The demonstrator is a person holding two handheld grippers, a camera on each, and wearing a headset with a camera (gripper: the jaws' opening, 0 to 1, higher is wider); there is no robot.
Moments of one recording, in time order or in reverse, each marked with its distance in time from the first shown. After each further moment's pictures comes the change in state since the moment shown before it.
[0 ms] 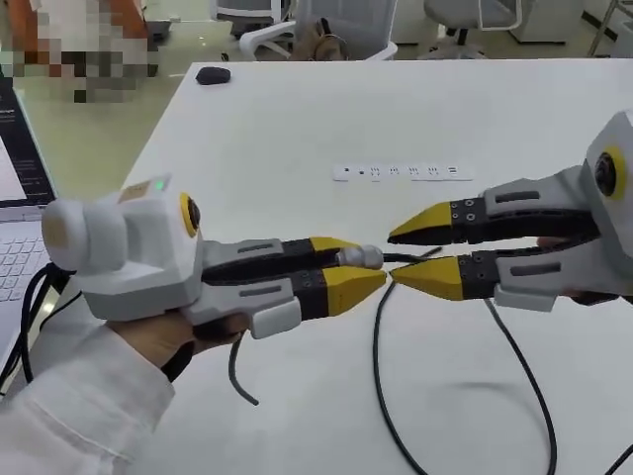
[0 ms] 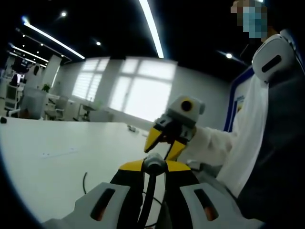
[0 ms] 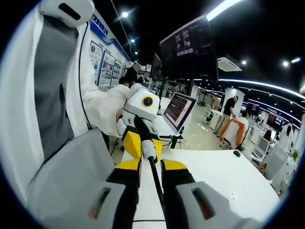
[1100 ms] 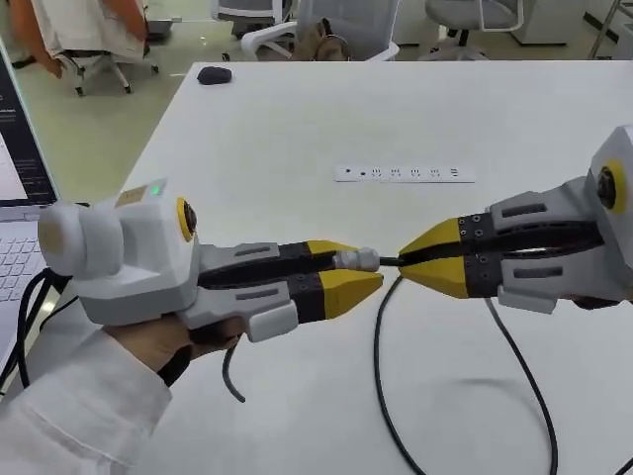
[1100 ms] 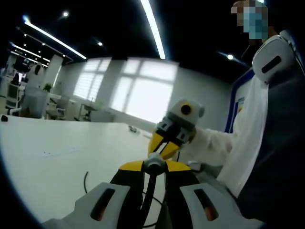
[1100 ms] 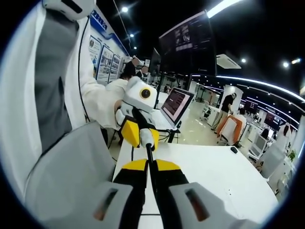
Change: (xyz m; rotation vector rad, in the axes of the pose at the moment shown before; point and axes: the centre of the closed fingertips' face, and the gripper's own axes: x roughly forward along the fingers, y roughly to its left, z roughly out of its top) left arm -0.005 0.003 -0.001 -0.012 -0.010 0.013; right arm -0.012 -0.006 -0.014 -0.005 0.034 -0.035
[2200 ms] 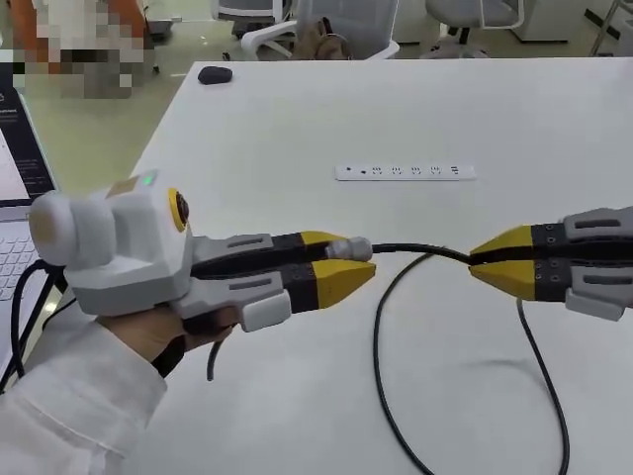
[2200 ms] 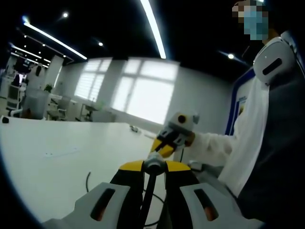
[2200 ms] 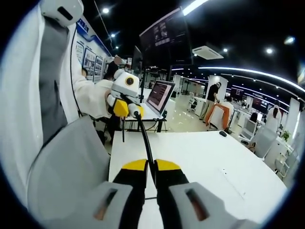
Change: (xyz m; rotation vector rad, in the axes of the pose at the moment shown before) left arm -0.004 0.003 0.004 0.008 0.005 0.011; right arm -0.042 -0.011 -0.041 0.116 0.026 -0.121
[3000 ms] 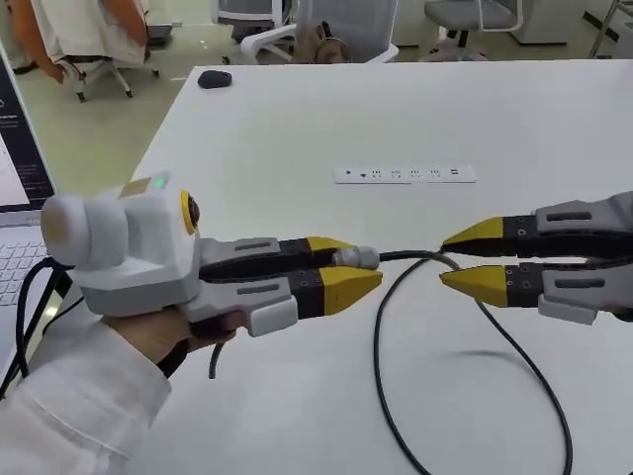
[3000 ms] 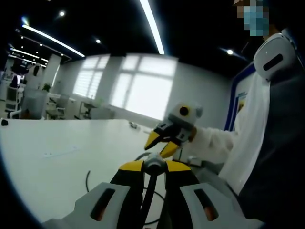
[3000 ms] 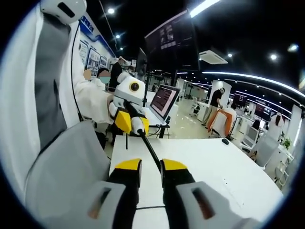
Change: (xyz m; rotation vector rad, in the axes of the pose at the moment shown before) left arm 0.007 -0.002 -0.005 0.016 0.043 -0.011; right arm 0.022 0.009 0.029 -0.062 -0.033 0.031
